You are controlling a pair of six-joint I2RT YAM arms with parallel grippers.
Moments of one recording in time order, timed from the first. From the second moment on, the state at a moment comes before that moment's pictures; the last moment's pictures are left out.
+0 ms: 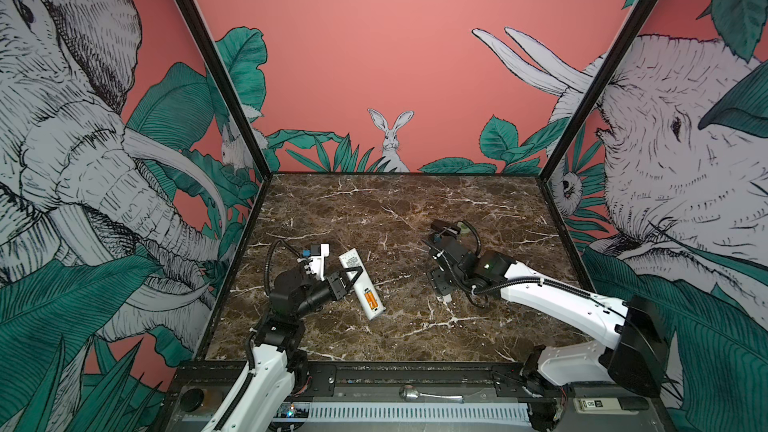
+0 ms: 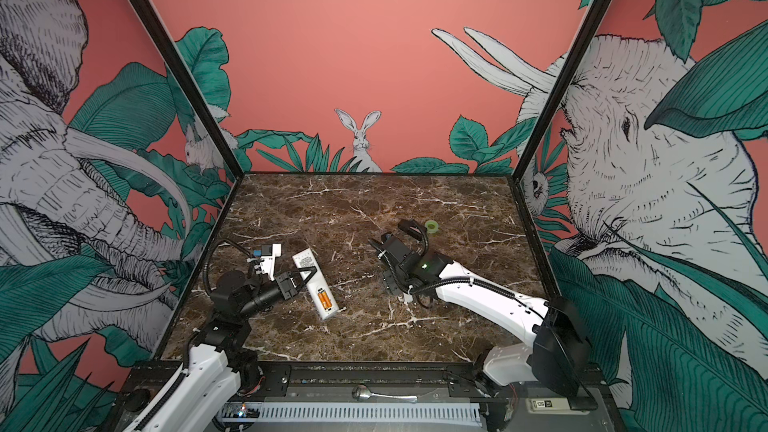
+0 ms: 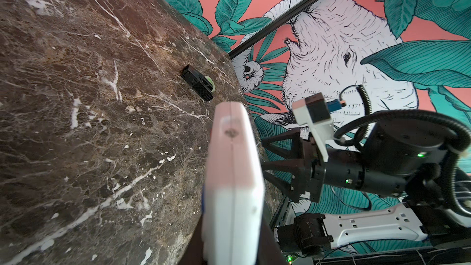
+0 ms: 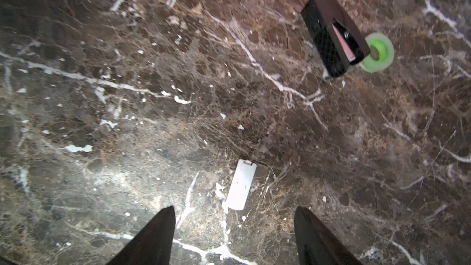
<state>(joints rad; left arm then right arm) -0.25 0.56 0.20 0.18 0.72 -0.86 0.90 1.36 1.01 -0.76 0.28 0.34</state>
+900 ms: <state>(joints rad) -0.25 0.55 0.20 0.19 0.72 -0.84 0.82 1.55 0.90 -0.61 0.19 0.36</state>
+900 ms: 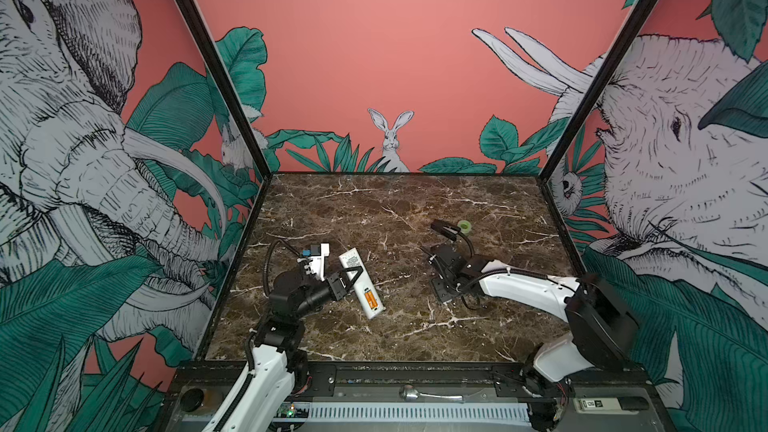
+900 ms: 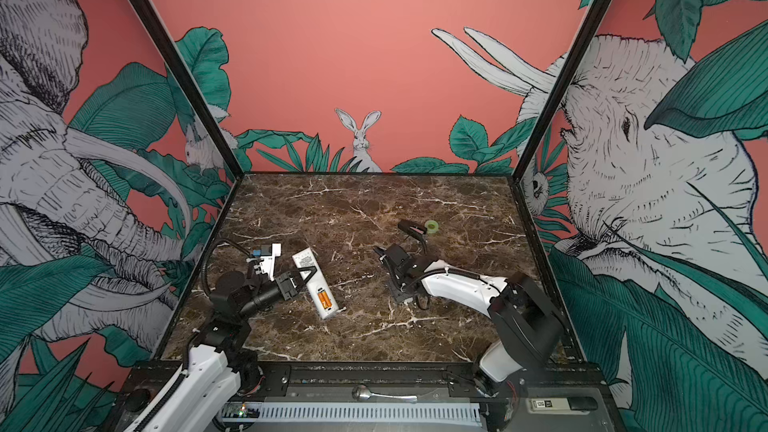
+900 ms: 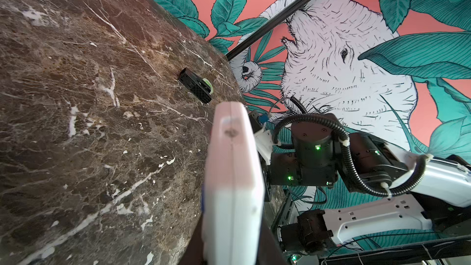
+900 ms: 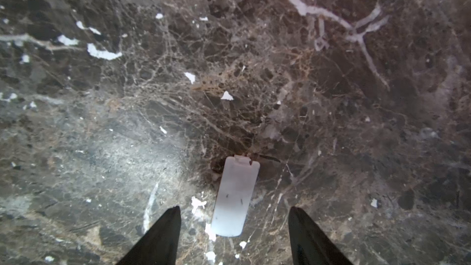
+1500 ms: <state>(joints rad) -0.25 0.61 0.20 0.24 0.72 -0.84 0.78 1.63 0.90 -0.56 0.17 0.36</state>
